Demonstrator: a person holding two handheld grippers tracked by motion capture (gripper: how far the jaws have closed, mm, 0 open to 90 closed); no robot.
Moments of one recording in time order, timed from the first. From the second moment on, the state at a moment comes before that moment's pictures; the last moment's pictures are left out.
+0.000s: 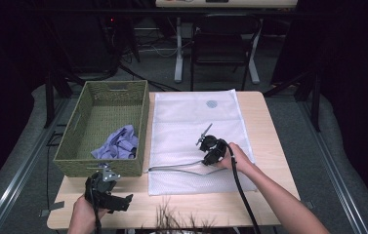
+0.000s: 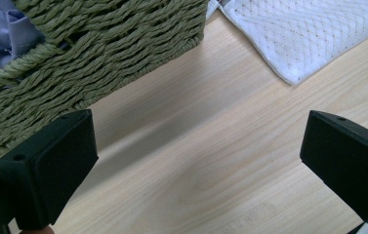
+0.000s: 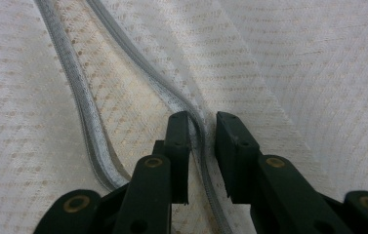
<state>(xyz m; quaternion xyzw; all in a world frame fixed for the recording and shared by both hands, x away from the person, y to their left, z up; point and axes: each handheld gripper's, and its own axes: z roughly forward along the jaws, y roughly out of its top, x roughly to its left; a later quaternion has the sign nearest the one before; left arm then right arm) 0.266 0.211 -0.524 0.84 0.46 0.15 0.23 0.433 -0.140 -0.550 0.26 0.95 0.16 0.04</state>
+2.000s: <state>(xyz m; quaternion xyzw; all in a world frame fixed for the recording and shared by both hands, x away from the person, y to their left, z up) 0.264 0.209 -0.523 0.84 0.45 0.16 0.24 0.428 -0.147 -0.531 0.26 0.95 0.18 0.05</state>
